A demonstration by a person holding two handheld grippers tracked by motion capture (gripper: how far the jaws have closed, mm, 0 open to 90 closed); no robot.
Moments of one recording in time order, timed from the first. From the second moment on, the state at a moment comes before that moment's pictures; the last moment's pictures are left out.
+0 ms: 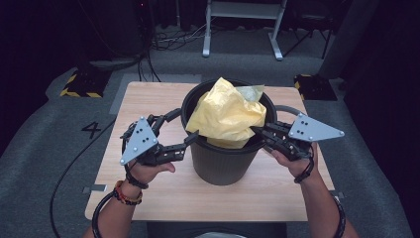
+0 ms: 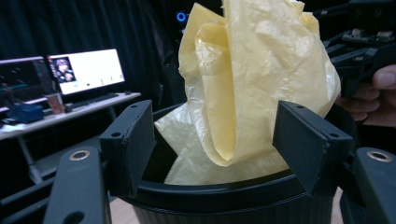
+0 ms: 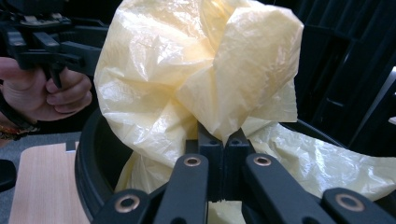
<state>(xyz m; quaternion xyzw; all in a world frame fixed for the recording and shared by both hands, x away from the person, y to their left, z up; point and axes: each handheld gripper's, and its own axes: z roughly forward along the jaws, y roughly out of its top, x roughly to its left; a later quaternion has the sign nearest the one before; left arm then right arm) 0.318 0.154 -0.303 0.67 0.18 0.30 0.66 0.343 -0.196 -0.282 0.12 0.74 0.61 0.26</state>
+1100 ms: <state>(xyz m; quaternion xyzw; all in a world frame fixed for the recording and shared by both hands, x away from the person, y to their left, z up) 0.331 0.121 -0.284 0.73 0.11 0.29 0.61 0.336 -0.209 -0.311 0.10 0.67 0.69 0.25</state>
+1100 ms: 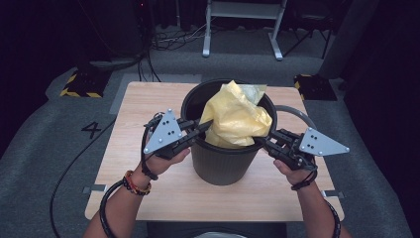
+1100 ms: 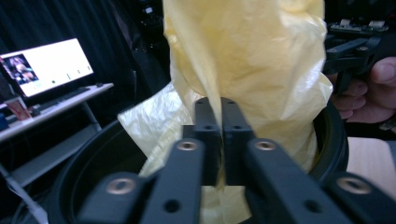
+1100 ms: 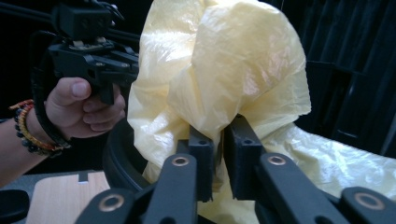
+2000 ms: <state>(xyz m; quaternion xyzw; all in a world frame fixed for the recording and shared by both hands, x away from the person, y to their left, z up) 0.310 0.101 -0.275 0.75 0.09 0.40 0.52 0.323 -0.190 -0.267 0.09 0.71 0.62 0.32</state>
